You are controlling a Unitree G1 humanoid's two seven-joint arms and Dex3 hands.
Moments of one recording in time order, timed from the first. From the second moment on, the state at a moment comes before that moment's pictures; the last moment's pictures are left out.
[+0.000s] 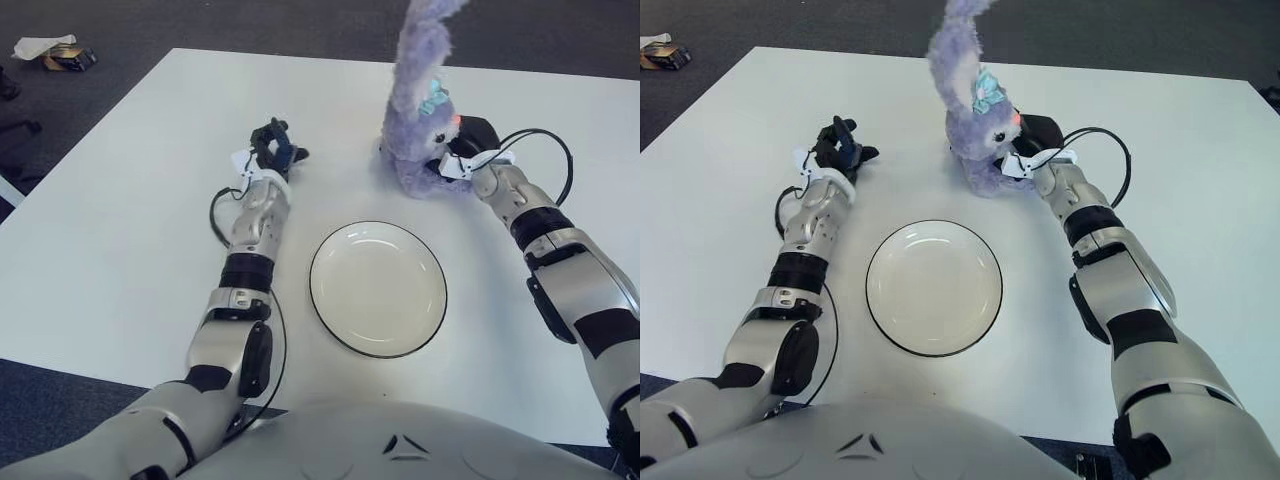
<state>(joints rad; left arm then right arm) -0.54 -0.02 0.15 0.52 -0.34 0.24 0.19 -0.88 -0.43 0.43 1.09 -0.63 -0.34 -0.31</state>
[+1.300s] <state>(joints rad) -0.59 0.10 0.06 0.88 0.03 -0.21 0.16 -0.80 -0.57 0.40 0.87 -0.62 -0.46 -0.18</state>
